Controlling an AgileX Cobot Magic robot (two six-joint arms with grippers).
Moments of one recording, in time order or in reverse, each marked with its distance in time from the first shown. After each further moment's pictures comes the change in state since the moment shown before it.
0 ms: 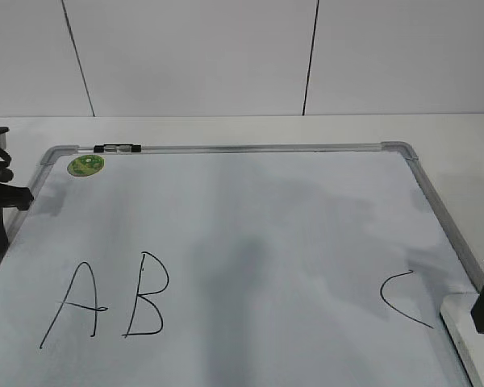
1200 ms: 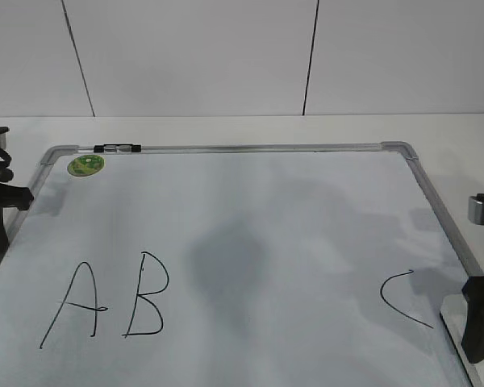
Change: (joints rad) left arm 0.000 0.000 0.000 0.000 0.000 -0.002; right arm 0.000 0.206 -0.008 -0.034 -0.015 -0.029
